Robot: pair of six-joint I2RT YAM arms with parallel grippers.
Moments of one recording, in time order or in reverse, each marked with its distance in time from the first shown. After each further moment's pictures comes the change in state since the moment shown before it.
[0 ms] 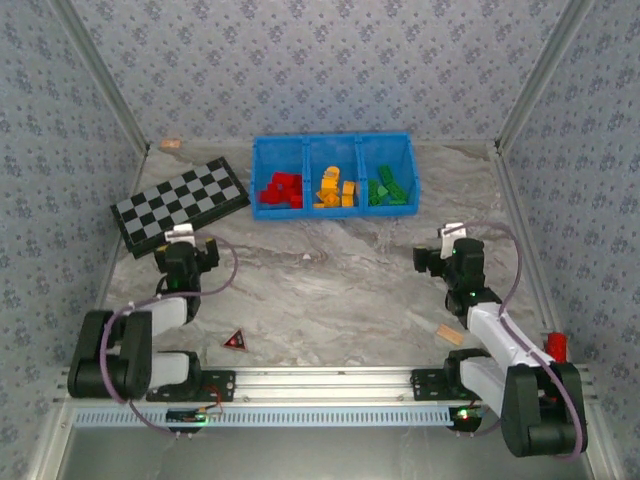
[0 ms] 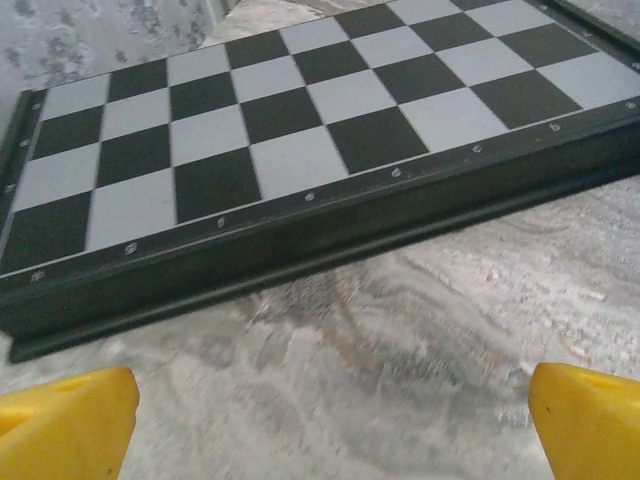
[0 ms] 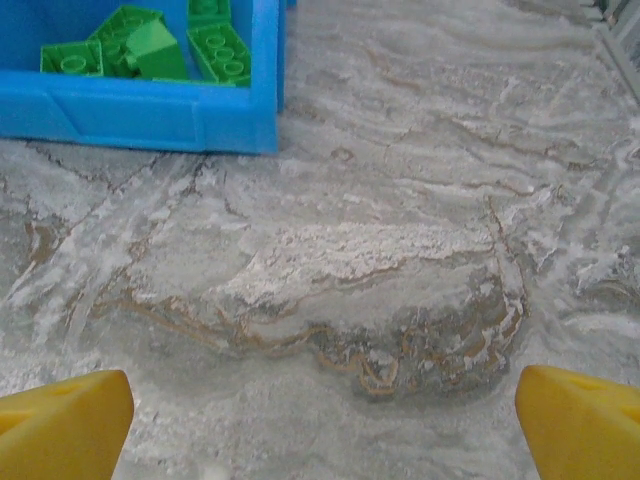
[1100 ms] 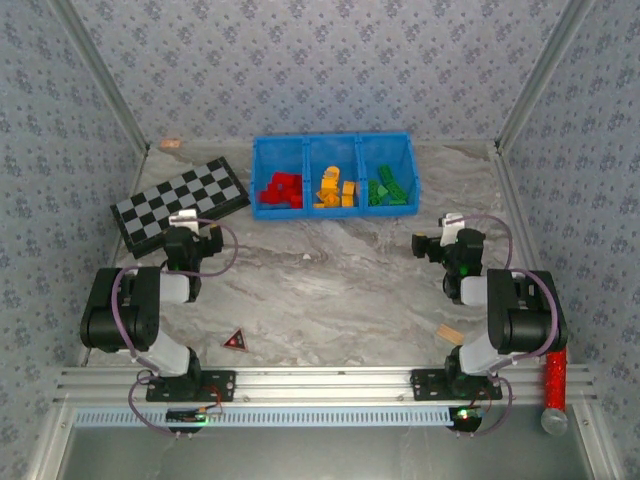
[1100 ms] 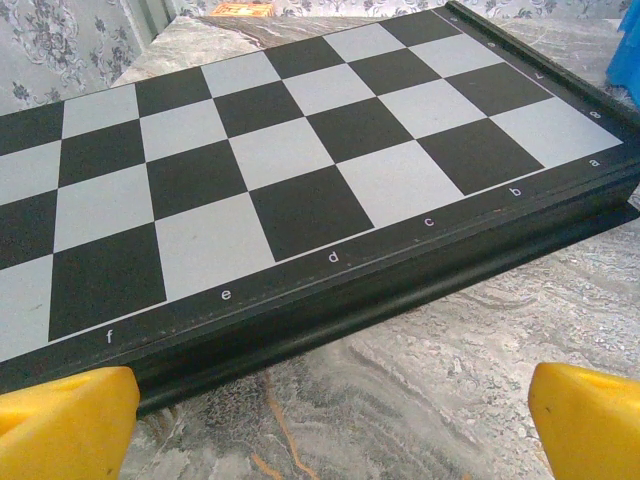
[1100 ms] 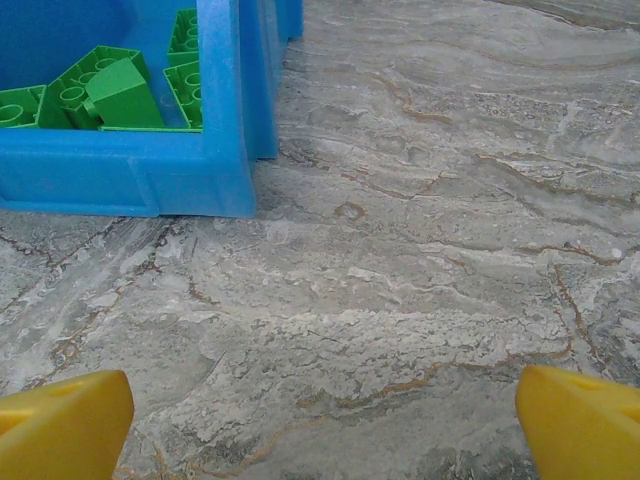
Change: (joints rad) left arm 0.050 0.234 0.126 0.133 0.145 0.022; right arm -0.115 0.526 0.048 0.543 -0.185 -0.004
